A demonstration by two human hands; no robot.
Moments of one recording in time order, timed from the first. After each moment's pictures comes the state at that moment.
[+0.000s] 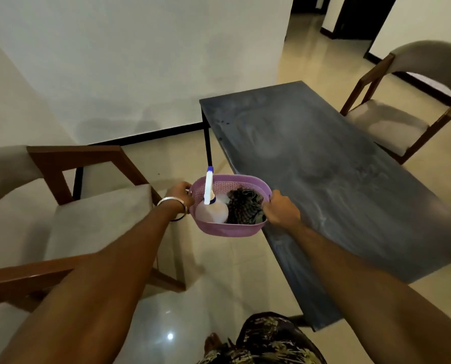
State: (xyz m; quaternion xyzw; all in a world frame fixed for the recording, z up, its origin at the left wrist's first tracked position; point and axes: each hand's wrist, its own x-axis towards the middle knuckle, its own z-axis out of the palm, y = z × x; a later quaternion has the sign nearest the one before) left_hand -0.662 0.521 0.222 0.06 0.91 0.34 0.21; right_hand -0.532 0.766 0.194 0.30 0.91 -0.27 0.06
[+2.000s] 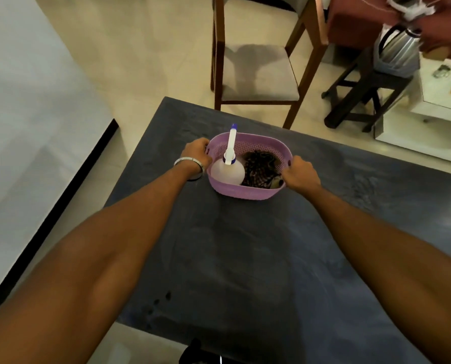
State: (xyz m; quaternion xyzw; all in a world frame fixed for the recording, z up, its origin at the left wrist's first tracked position) left_hand -1.168 1.150 0.170 0.54 0.75 0.20 0.34; right_hand -0.891 1.178 0.151 0.70 0.65 -0.28 -0.04
